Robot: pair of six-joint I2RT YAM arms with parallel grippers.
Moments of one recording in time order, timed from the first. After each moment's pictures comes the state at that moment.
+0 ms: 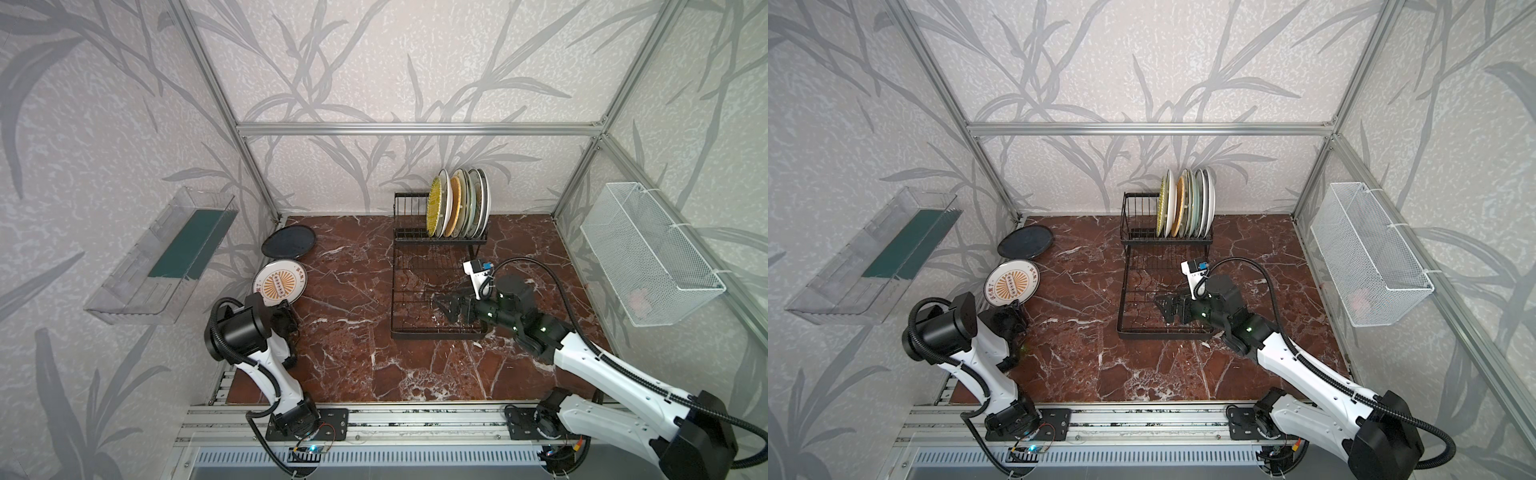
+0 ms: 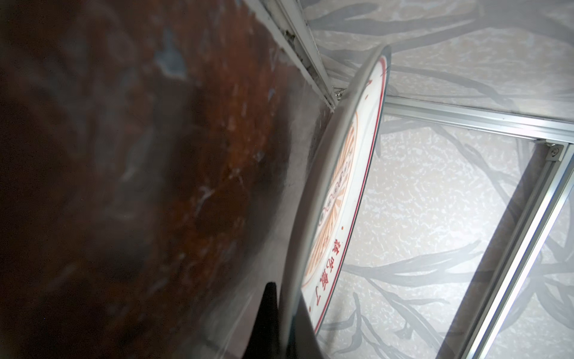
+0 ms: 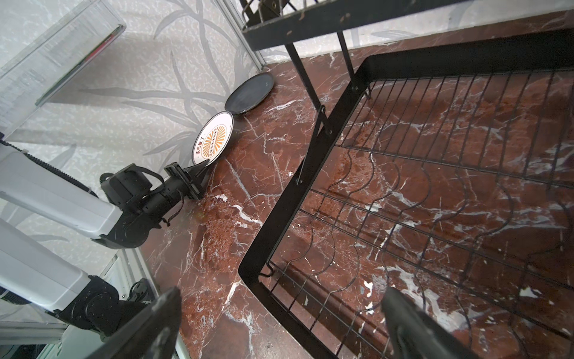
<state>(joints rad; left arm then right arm) 0.52 1.90 0.21 1.33 0.29 -1.59 0.65 1.03 0.69 -0.09 -0.23 0.48</state>
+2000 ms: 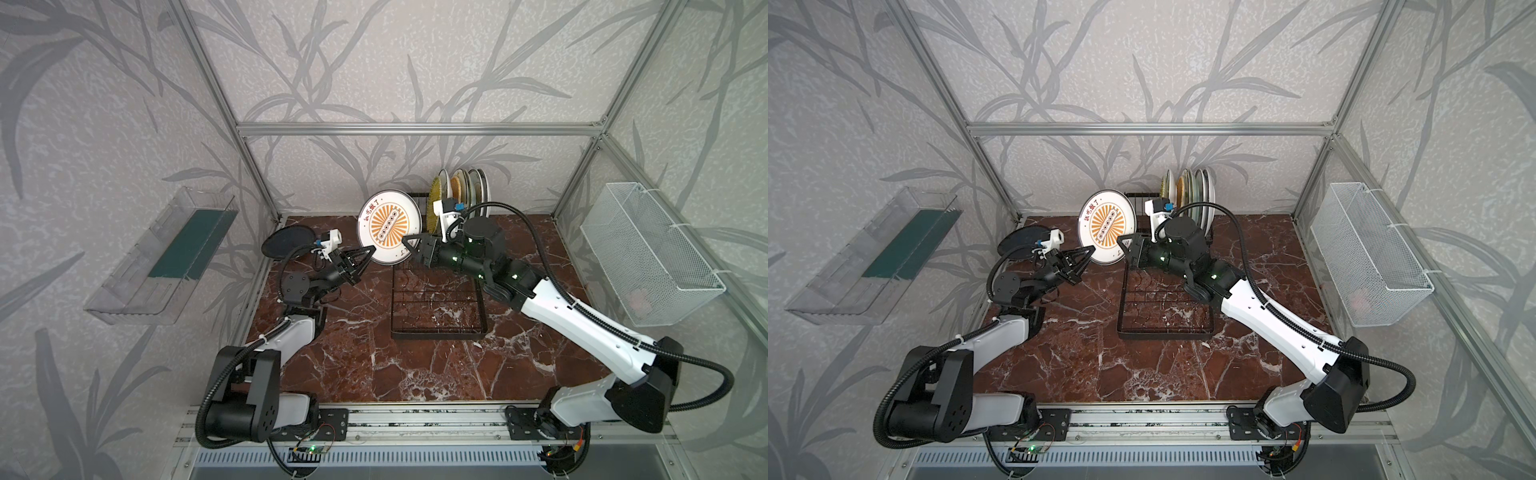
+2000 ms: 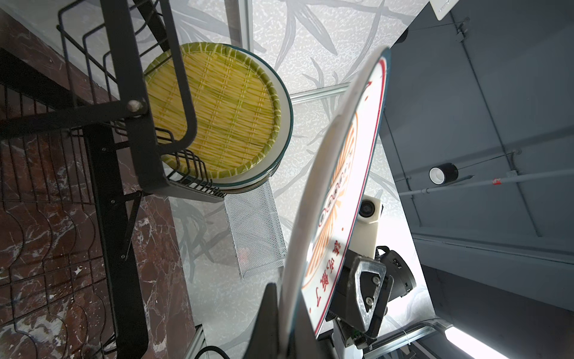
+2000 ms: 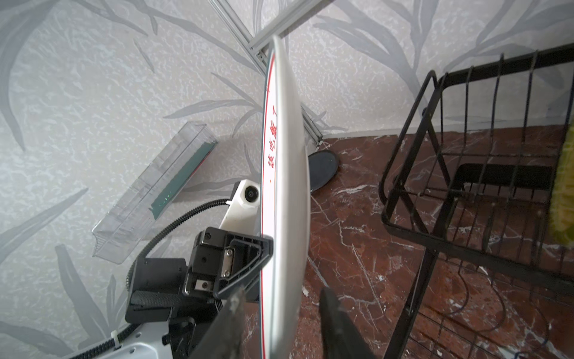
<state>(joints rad) -0.10 1.34 0.54 1.24 0.86 -1.75 0.80 1.42 1.38 -0.12 -0.12 0.70</state>
